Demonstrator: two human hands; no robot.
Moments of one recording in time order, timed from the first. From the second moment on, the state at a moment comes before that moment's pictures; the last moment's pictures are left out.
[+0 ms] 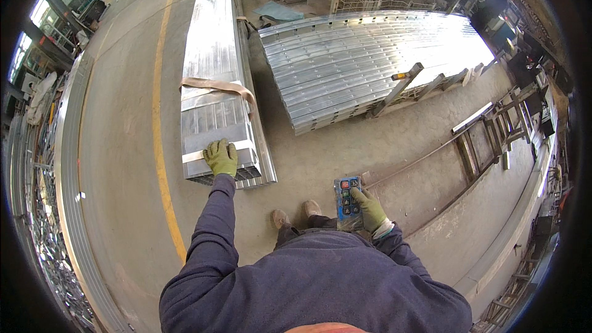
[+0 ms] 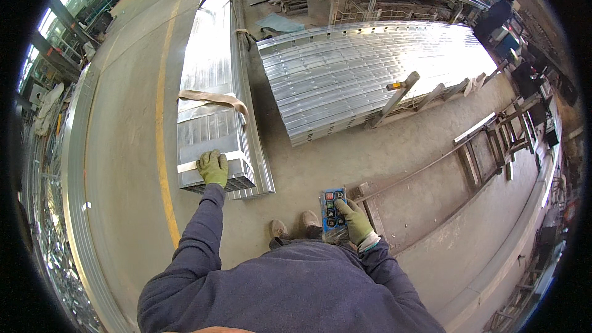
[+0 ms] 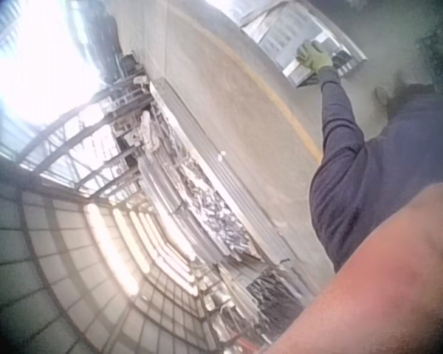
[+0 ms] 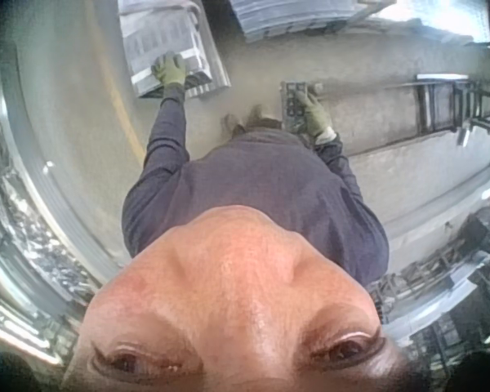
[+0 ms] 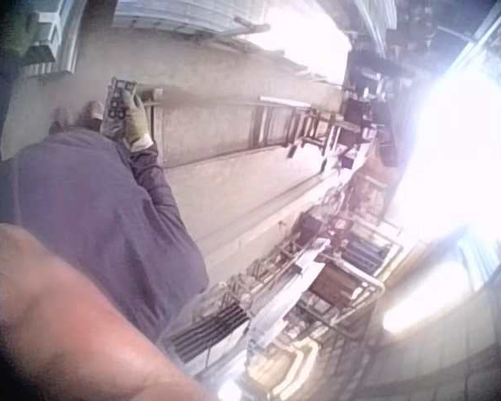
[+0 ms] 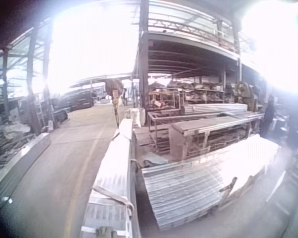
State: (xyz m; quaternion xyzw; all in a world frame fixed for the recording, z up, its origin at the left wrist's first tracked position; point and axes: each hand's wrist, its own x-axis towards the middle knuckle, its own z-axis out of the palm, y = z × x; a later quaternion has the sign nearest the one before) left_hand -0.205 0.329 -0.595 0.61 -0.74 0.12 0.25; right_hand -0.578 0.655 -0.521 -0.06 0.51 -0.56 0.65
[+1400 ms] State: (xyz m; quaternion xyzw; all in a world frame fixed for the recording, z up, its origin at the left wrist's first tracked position) left_hand -0.202 0.320 -0.600 0.63 -0.73 0.06 0.24; right_hand -0.562 0.643 -0.519 -0.09 0.51 -0.54 0.66
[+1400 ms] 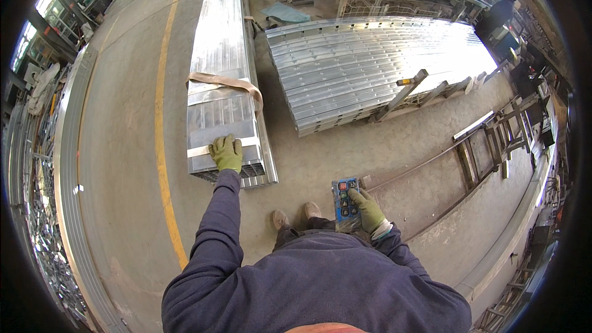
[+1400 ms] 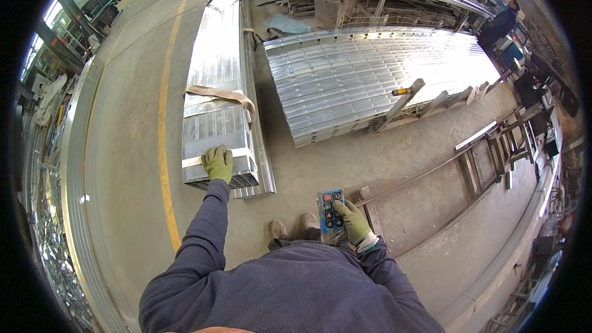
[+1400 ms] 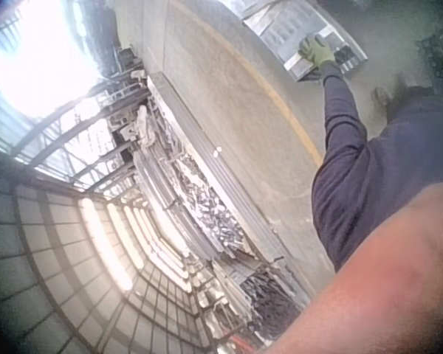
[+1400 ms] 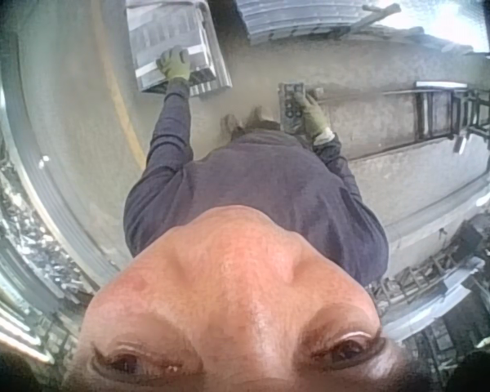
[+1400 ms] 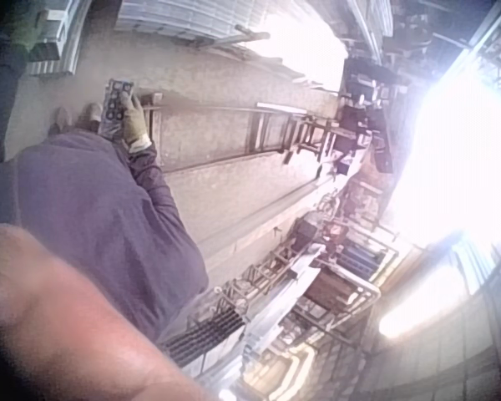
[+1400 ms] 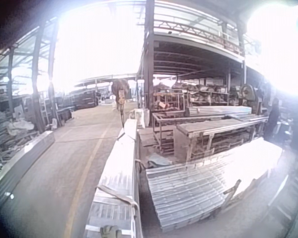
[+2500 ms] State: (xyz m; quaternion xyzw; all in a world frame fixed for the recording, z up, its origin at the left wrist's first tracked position) left_hand -0.190 0.301 -0.623 0.70 -0.71 -0.08 0.00; right_hand -0.565 0.633 -0.534 -0.06 0.52 -0.53 0.67
